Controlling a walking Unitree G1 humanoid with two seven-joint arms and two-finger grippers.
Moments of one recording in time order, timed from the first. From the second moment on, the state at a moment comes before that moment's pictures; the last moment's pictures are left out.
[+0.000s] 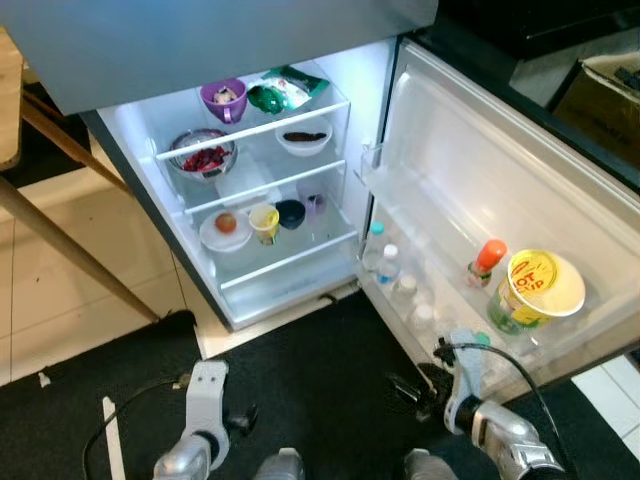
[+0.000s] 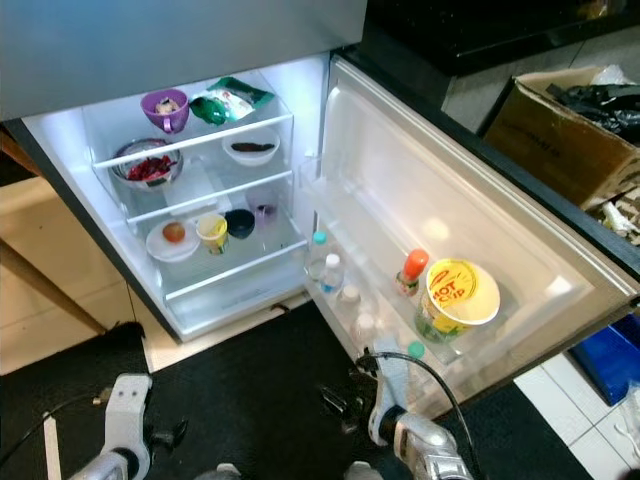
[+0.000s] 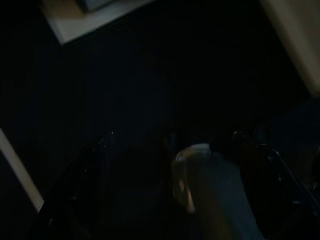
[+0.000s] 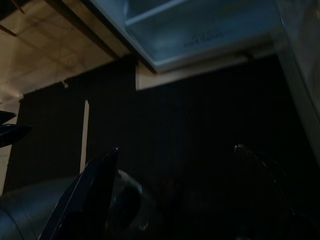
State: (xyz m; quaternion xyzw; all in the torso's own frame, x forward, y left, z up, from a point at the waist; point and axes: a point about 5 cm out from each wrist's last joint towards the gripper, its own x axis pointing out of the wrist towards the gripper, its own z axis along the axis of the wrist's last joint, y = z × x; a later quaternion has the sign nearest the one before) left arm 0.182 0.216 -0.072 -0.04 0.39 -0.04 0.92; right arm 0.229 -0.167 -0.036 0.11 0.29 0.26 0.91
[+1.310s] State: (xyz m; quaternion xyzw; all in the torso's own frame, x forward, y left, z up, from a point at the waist) left arm 0.138 0.216 -0.095 -0.04 0.48 0.00 0.88; right arm 0.101 -0.261 -0.098 -0.02 0.55 -0.10 0.83
